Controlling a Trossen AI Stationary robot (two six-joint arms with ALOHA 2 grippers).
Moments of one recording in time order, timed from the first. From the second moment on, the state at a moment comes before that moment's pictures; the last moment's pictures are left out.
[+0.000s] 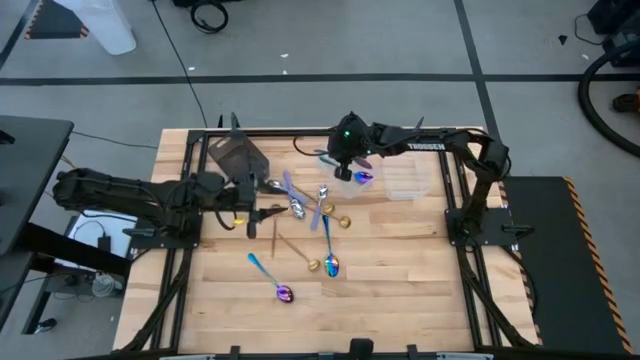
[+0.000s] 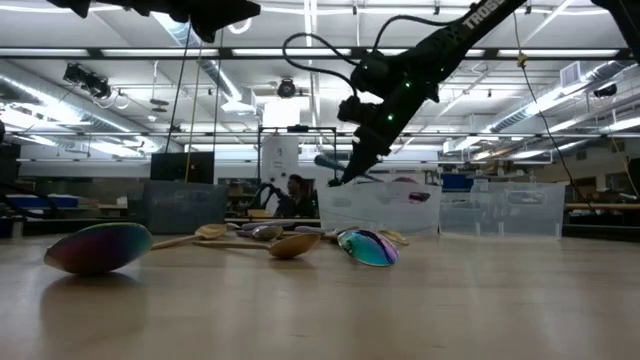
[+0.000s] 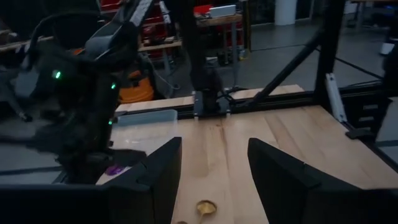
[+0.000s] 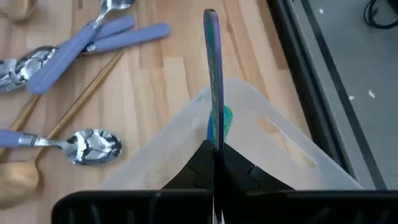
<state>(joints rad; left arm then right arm) -0.06 0.94 0.61 0.24 -0.11 0.12 -0.48 1.80 1.24 -0.26 -0.07 -0.33</state>
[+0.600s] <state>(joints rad) -0.08 0.94 0.61 0.26 -0.11 0.15 -0.51 1.86 1.24 -0.24 -0.14 -0.06</state>
